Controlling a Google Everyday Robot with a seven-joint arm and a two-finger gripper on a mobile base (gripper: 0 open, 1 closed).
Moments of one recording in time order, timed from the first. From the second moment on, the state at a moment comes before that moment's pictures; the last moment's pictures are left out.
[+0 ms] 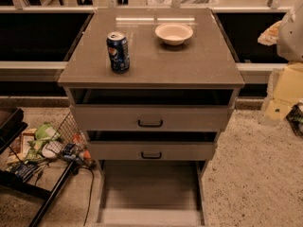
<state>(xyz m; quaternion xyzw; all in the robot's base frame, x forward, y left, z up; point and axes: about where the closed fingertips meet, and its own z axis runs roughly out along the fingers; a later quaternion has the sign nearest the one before) 0.438 -0.216 0.977 -0.60 0.78 -0.04 0.16</state>
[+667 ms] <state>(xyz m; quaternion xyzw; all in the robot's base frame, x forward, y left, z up) 0.441 -0.216 0.981 -0.60 0.78 -0.05 0.17</state>
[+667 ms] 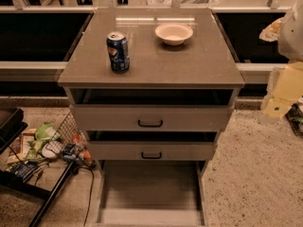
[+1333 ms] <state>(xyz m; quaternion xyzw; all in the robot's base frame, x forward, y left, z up) 0.415 -0.227 0.912 -0.57 0.79 -0.04 0.22</state>
